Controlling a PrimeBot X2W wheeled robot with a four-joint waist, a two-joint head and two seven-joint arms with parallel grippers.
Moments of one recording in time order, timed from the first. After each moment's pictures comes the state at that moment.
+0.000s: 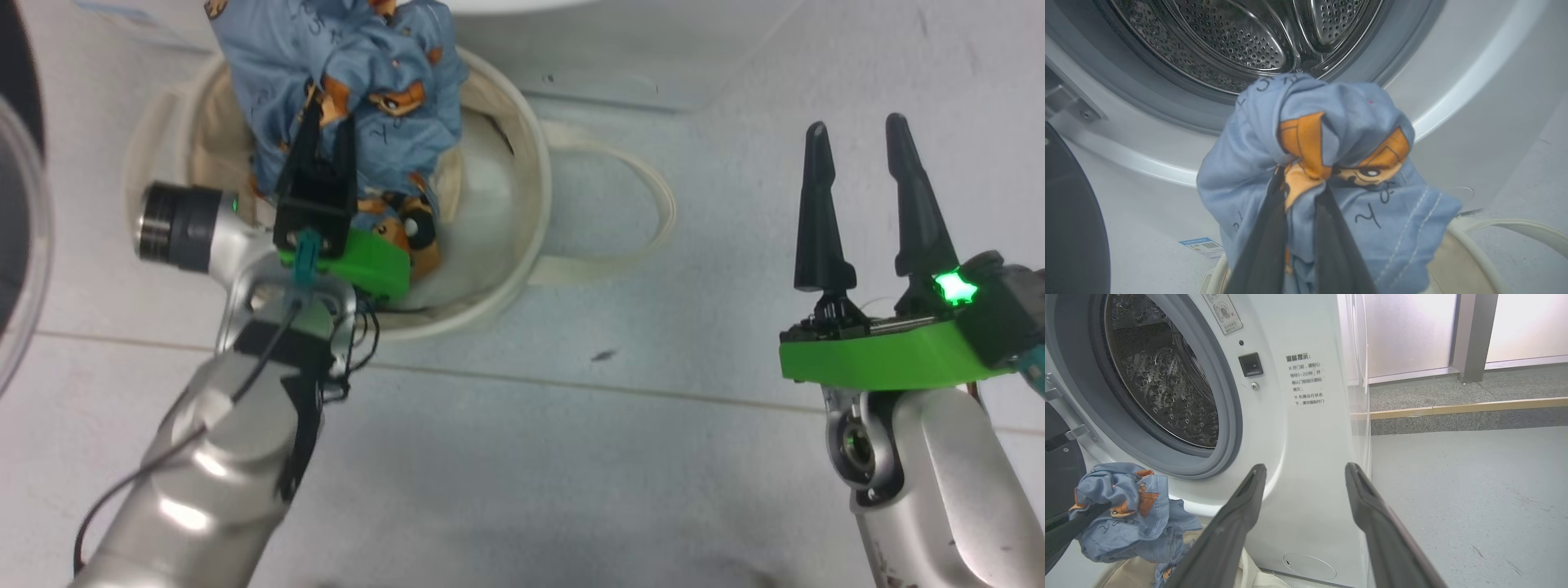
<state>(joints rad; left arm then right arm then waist) -0.84 0.14 -0.45 0.61 -0.06 0.41 -0.25 -0.36 -0.10 0.14 -0.05 0.25 0.13 -0.26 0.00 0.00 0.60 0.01</state>
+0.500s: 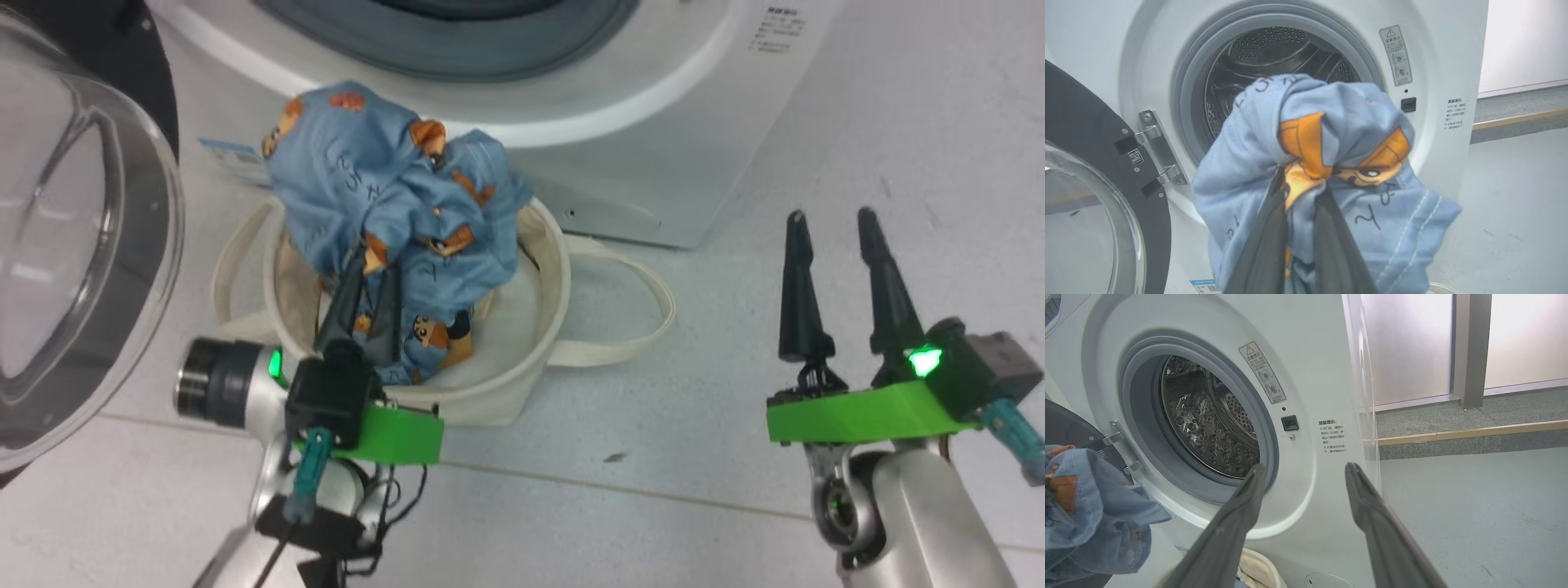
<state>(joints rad) -0.45 0.17 -0.43 0.15 -0.05 0.42 -0.26 -0.25 -0.07 0.14 -0.01 0.29 0.13 -0.26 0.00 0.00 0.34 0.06</state>
